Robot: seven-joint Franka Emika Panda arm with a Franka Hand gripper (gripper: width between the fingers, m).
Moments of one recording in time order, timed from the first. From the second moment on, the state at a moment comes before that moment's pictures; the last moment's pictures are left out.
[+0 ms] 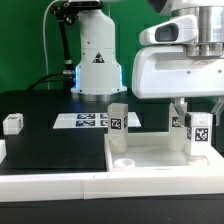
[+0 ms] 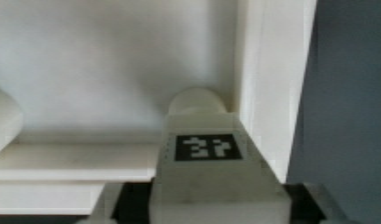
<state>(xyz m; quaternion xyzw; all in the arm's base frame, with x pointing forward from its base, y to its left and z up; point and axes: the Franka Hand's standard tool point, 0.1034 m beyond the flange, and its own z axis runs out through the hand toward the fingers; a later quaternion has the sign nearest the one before) 0.610 0.124 0.083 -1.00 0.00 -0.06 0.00</state>
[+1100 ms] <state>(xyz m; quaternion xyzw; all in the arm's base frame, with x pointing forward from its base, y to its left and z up) 0.610 0.125 0.082 -0.92 0.38 -0.05 0.04</state>
